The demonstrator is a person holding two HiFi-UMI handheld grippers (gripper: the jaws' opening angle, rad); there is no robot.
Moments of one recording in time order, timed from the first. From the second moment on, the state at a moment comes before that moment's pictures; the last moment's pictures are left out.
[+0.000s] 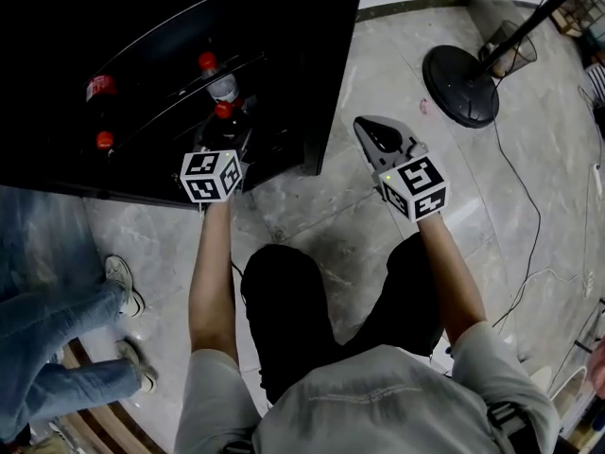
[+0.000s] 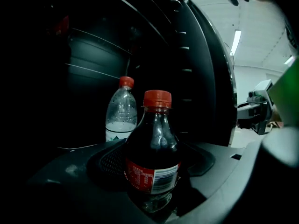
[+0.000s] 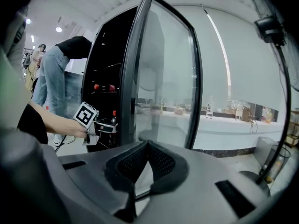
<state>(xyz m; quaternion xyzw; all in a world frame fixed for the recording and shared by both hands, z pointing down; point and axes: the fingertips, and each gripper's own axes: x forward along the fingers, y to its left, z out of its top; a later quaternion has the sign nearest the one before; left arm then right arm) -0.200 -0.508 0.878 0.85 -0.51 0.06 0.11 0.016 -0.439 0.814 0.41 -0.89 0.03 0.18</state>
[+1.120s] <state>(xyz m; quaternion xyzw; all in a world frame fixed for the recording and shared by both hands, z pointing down) -0.193 -0.520 0.918 0.82 -0.55 0.07 0.14 0.034 -0.434 0.814 0.40 -0.90 0.02 0.18</state>
